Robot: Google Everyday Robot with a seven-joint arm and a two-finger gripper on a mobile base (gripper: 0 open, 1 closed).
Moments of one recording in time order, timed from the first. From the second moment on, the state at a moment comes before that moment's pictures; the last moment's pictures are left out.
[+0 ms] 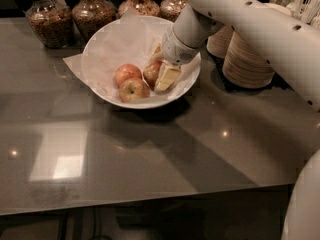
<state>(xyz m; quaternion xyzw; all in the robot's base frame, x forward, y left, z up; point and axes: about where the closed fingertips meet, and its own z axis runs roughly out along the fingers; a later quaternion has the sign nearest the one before) 0.647 -0.011 0.856 -0.76 0.59 0.07 0.26</state>
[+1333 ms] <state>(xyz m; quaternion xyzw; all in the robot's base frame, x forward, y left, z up) 0.647 -0.011 0.856 -0.76 0.59 0.07 0.26</state>
